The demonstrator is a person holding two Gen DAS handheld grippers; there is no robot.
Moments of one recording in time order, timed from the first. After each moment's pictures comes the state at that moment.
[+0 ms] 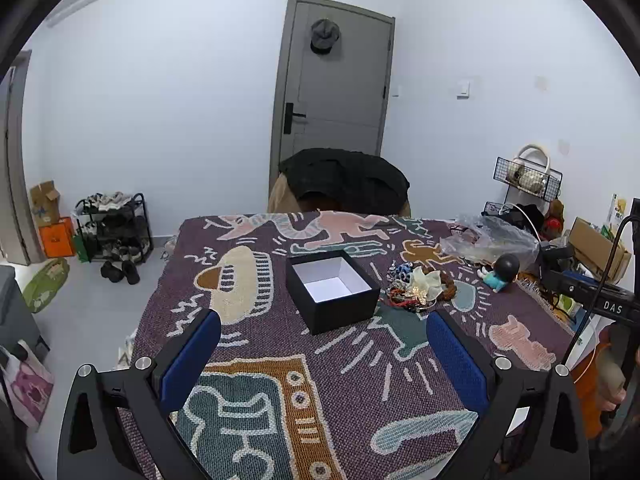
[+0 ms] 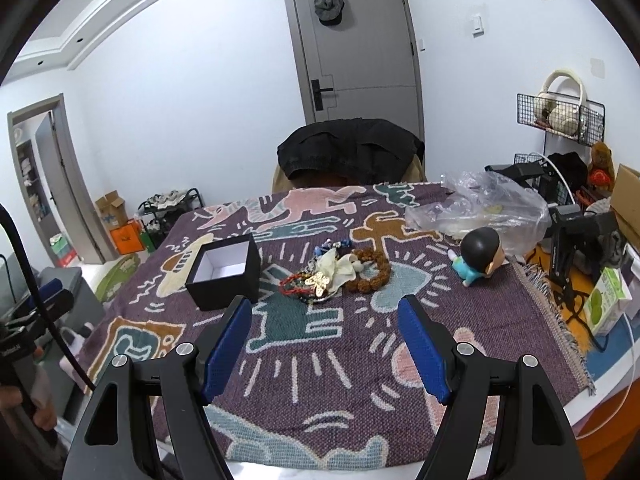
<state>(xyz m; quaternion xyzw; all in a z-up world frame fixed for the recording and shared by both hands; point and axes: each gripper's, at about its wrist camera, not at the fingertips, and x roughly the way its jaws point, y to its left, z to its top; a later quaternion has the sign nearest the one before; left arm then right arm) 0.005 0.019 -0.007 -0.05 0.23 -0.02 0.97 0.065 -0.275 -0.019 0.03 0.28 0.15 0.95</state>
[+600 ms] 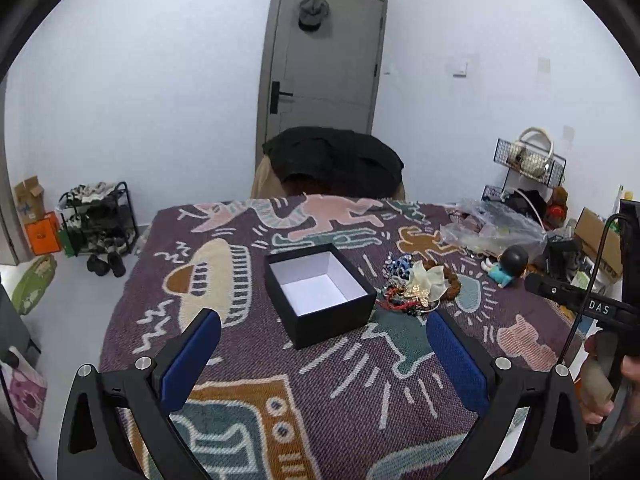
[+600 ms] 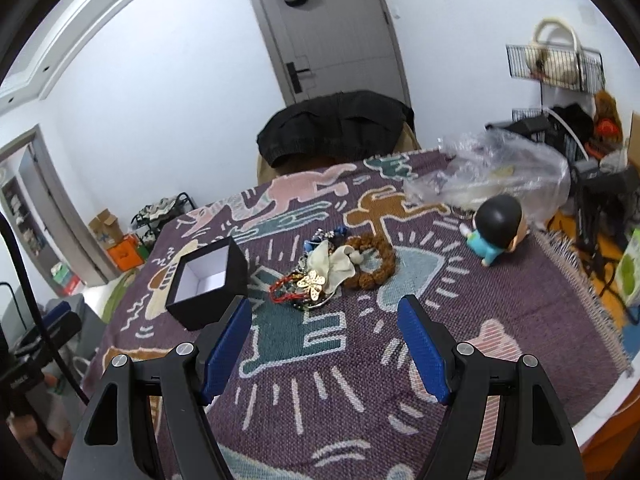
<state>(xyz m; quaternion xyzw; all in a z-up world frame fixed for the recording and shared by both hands) 0.070 0.001 -0.022 -0.05 0.27 -0.04 0.96 0.126 -0.276 -0.052 0.11 0.32 0.14 0.93</state>
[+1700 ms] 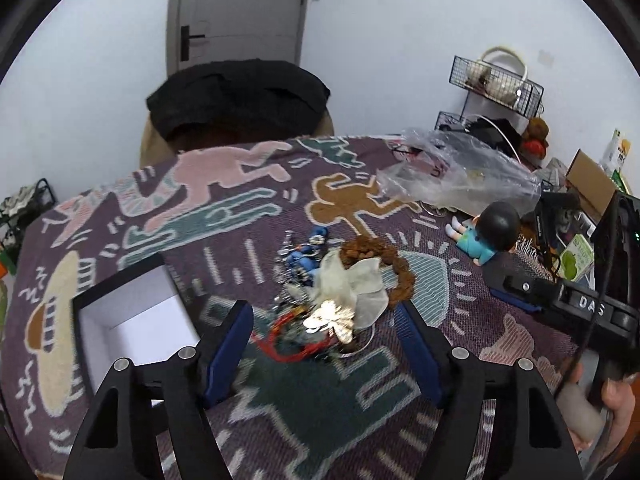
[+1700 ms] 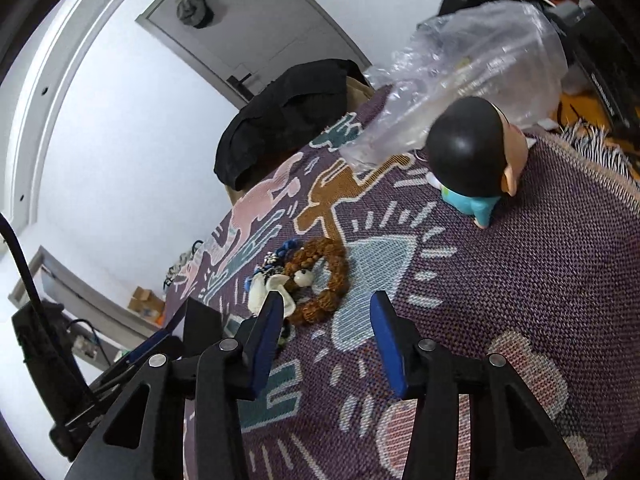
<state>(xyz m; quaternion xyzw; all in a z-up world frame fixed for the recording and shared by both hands) 0.229 -0.122 -0.073 0.00 0.38 -0.15 0.91 0.218 -0.361 -0.129 0.31 0.36 0.15 0.87</state>
